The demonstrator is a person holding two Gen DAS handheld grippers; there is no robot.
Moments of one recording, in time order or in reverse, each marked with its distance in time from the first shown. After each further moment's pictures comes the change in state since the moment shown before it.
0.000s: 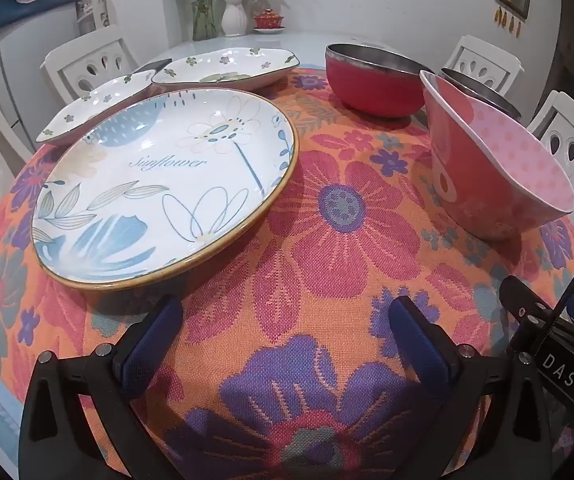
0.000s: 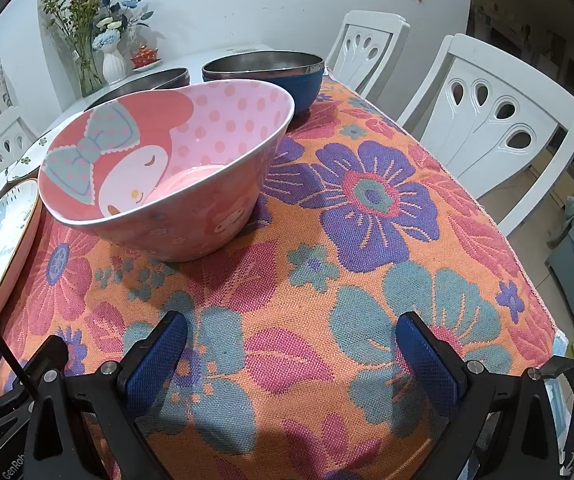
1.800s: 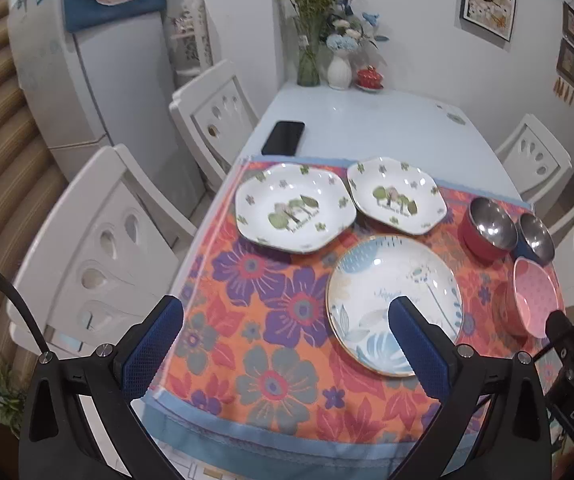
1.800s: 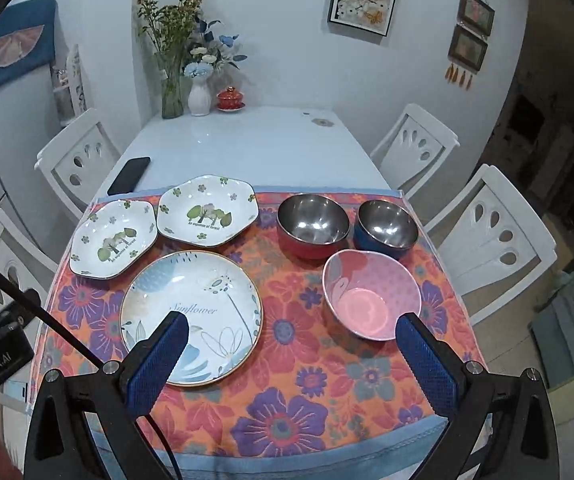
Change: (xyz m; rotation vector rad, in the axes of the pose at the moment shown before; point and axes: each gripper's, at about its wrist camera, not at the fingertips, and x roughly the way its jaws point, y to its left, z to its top) left arm -0.156 0.205 0.124 -0.092 -0.013 0.134; right arm -0.231 0.212 0.069 -0.169 -0.069 -0.013
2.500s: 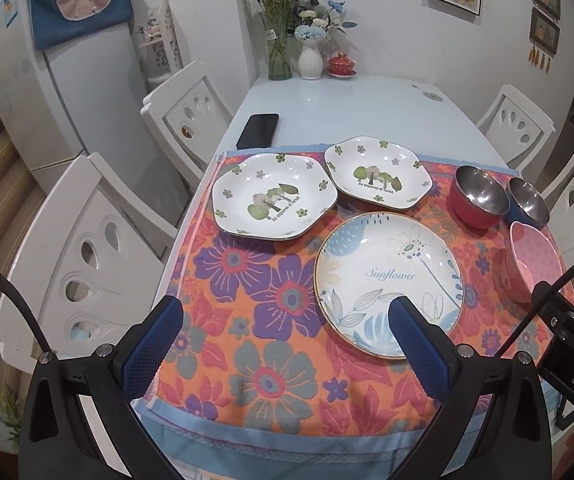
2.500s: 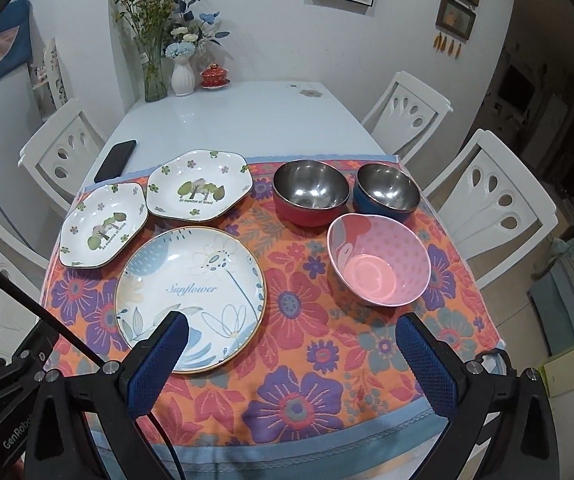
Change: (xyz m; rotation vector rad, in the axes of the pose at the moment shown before) left arm 0.008 -0.010 -0.013 0.098 -0.006 -0.033; right arm 0.022 0.005 -0.014 0.069 0.080 -0.005
